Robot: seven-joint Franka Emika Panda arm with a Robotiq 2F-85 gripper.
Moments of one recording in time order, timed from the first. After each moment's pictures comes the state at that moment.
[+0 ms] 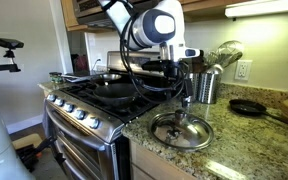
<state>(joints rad) -0.16 0.10 -0.22 -2.31 -0.17 2.50 0.14</state>
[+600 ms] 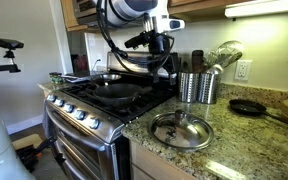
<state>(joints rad) -0.16 -0.17 -0.15 -2.41 -0.21 2.36 0.12</state>
